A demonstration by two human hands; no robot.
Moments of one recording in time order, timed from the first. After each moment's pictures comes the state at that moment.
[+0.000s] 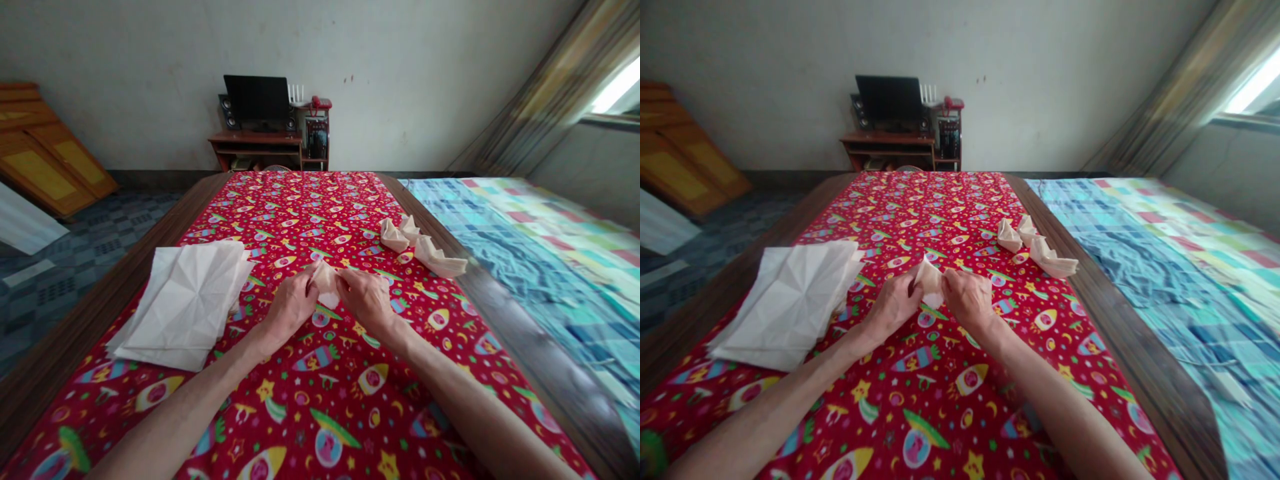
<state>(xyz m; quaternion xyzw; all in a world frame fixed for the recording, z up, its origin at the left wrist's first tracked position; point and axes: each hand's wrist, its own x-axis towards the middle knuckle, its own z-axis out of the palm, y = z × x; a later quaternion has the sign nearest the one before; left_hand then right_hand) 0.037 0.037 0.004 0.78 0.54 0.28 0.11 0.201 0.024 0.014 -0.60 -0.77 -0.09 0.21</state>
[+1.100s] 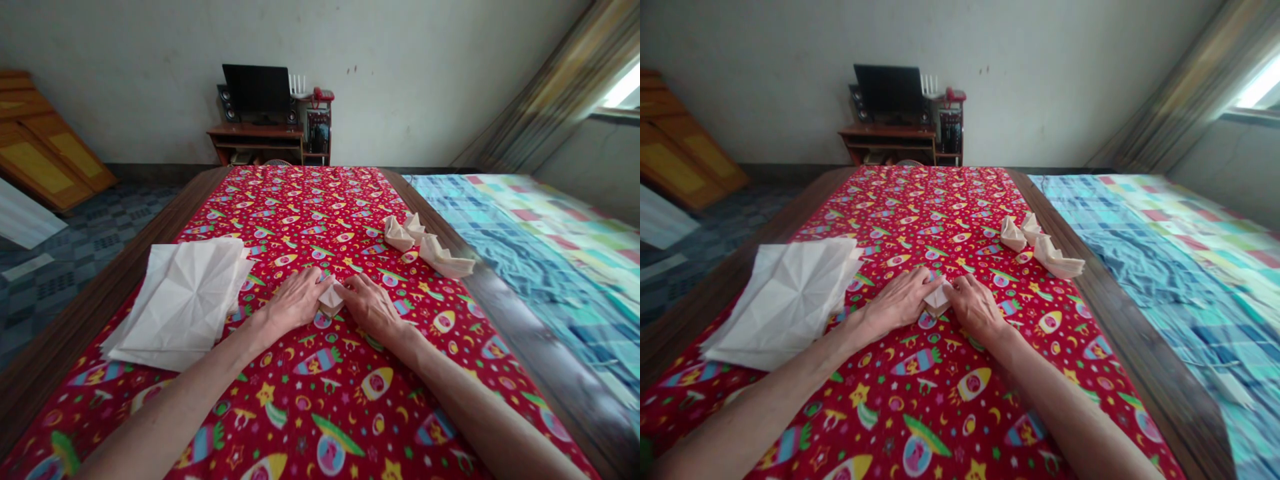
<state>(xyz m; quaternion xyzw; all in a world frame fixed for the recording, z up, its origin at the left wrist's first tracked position) 0.027 0.048 0.005 0.92 0.37 0.05 -0.05 0.222 0.019 -0.004 -0.47 -0.87 -0.07 0.11</state>
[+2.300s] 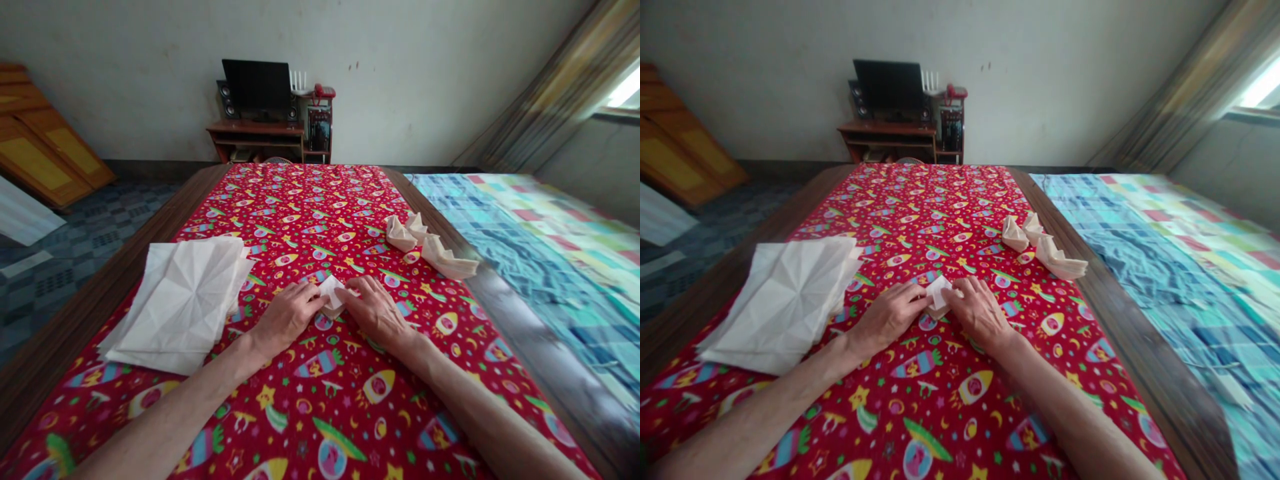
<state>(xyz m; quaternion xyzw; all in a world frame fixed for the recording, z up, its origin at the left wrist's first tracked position) 0.009 0.028 -0.007 0.93 0.33 0.16 -0.04 0.232 0.012 -0.010 -0.42 -0.89 -0.10 0.18</state>
